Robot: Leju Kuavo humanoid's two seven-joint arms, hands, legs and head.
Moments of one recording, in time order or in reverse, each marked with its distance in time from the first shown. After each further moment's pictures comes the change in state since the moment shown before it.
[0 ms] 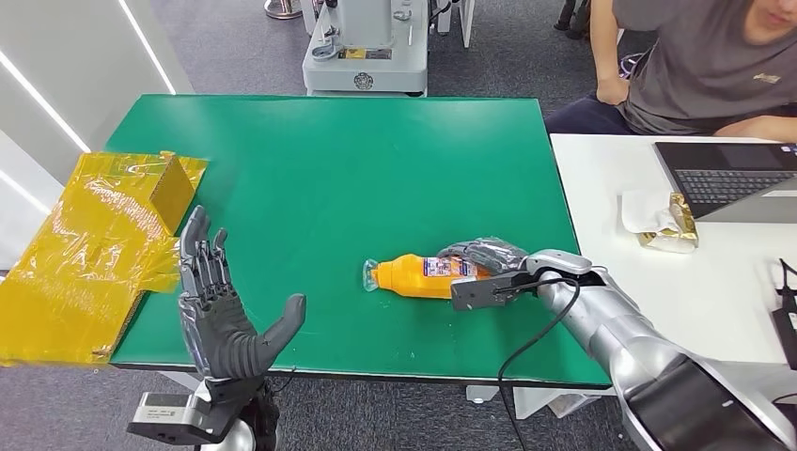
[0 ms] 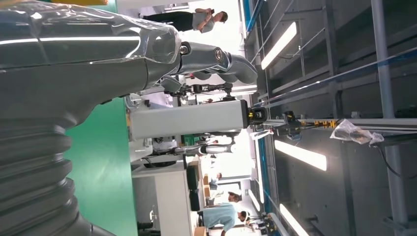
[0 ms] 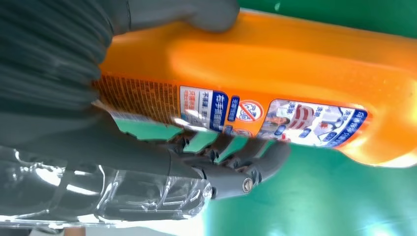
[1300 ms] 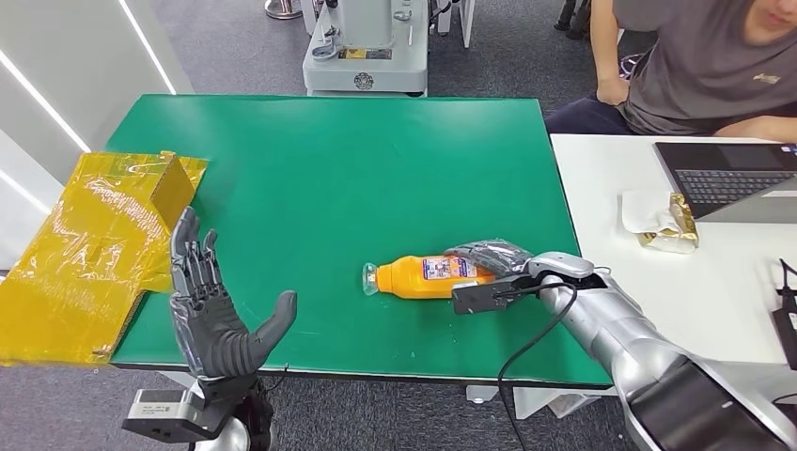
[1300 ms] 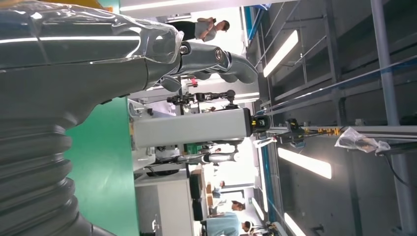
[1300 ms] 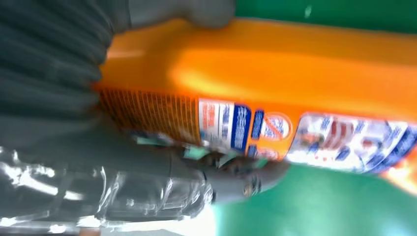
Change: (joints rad) left arm 0.006 0.003 0.029 0.000 -0.003 0.007 0.000; right arm 0.004 -0.018 0.041 0.010 0.000 -0.046 0.041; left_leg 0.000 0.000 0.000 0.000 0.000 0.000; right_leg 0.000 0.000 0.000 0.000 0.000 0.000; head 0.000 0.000
